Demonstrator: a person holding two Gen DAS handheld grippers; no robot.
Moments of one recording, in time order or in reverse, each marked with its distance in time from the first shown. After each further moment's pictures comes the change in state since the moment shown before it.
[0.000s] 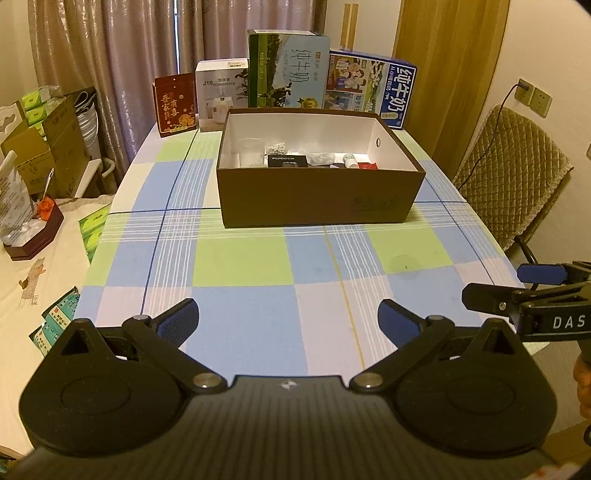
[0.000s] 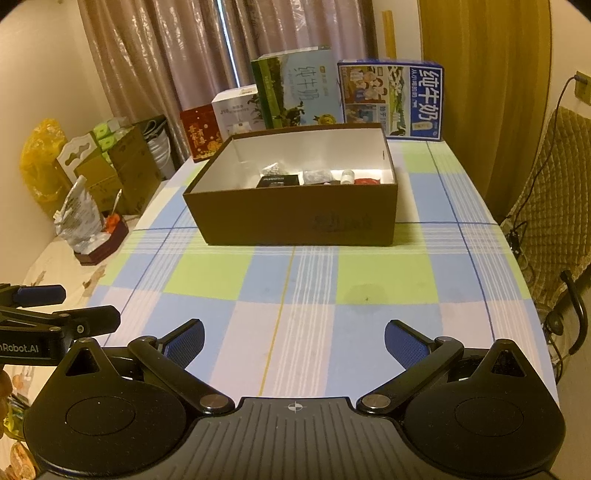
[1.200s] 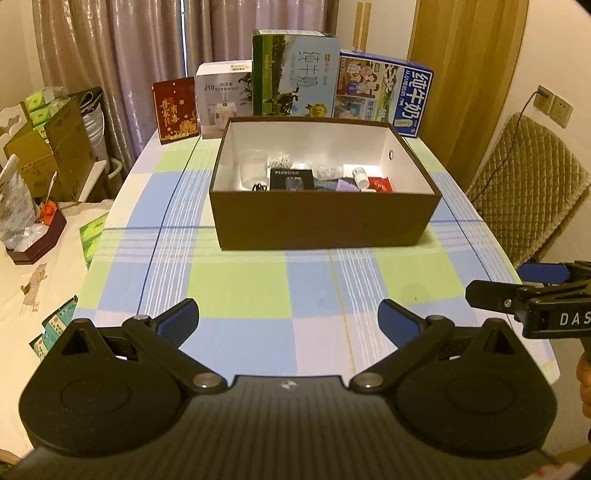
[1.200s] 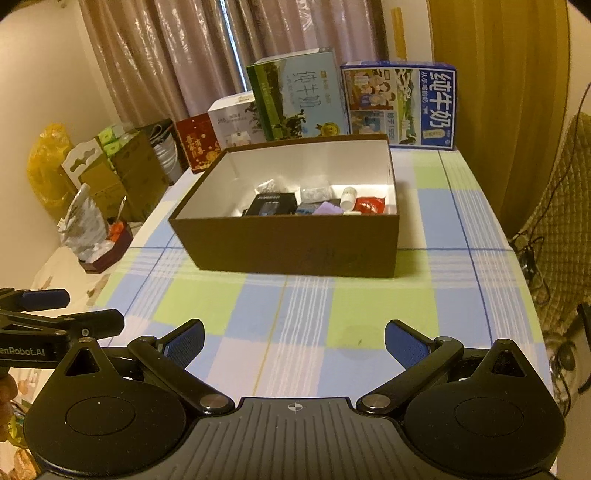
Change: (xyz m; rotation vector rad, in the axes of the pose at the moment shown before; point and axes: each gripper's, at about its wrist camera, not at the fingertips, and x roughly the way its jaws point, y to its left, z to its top) left arm 0.035 -0.014 0.038 -0.009 0.008 0.031; right arm 0.030 -0.036 0.046 -0.010 0.006 0.052
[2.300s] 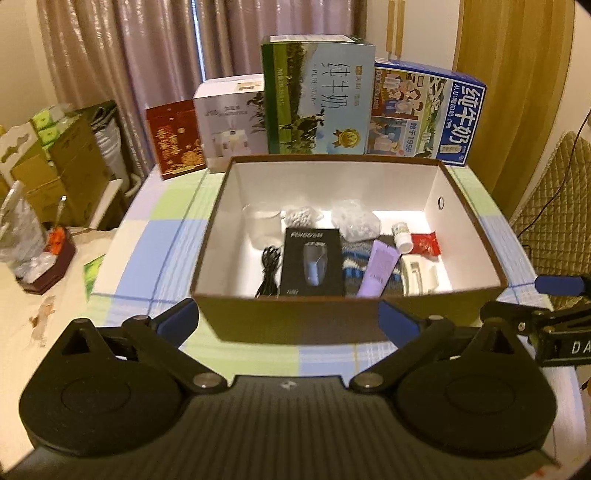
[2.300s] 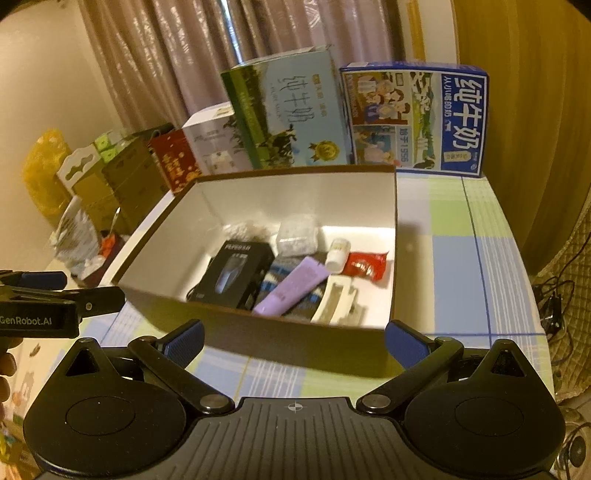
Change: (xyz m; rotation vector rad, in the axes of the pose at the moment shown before) left arm 0.114 -0.021 0.109 -0.003 -0.020 0.135; right arm 0.107 -0.071 0.099 -0.045 0.009 0.070
